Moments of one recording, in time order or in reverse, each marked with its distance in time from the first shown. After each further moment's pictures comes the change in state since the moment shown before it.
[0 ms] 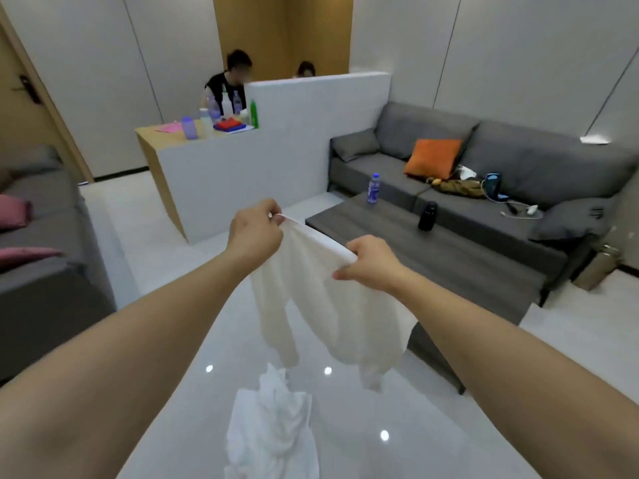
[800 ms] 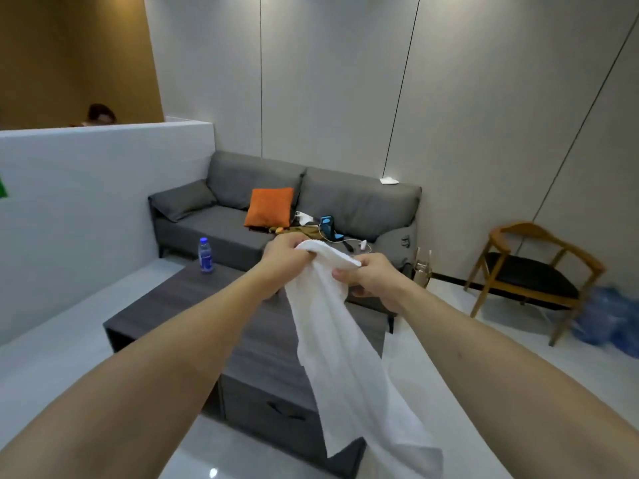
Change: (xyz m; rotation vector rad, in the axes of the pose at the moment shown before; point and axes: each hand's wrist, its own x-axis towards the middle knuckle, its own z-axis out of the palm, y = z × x) left_hand 0.164 0.374 0.363 -0.538 -0.672 0.360; right_hand 0.115 0.336 -0.305 0.577 0.403 0.416
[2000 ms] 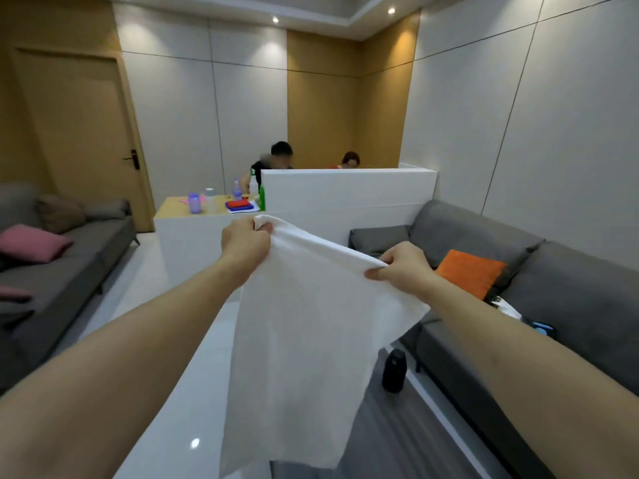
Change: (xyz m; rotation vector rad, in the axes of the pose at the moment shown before) left_hand 0.222 -0.005 -0.080 0.372 1.244 -0.419; right_hand 0.433 -0.101 -0.024 -0.453 -0.471 -0.713
